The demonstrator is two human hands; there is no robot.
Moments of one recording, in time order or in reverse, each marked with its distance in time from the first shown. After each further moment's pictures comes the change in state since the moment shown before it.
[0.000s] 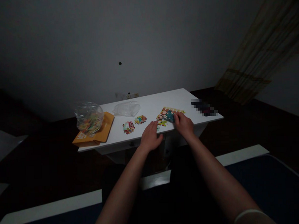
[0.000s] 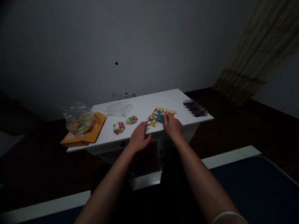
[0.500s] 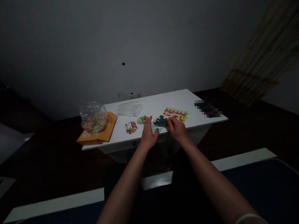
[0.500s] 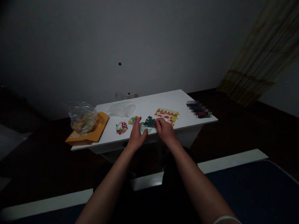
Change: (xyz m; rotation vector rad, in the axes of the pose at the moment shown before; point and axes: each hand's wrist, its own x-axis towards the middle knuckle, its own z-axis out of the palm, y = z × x) left_hand 0.004 -0.019 -0.005 -0.187 0.268 -0.069; right_hand -0.022 -0.032 0.023 0.345 -0.043 -0.252
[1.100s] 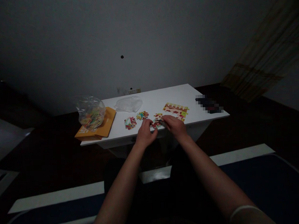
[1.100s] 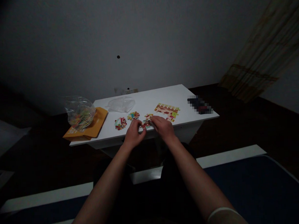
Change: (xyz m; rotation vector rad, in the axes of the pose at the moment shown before) left_hand -0.013 -0.003 -0.013 0.070 0.013 0.061; right_hand -0.007 0.004 0.003 -0.116 -0.094 -0.284
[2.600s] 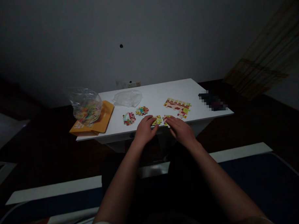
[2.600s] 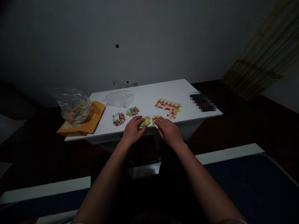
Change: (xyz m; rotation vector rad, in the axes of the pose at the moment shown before) left_hand 0.003 0.001 0.001 0.055 -0.082 0.006; right_hand -0.048 0.015 -0.020 -0.101 -0.160 -0.094
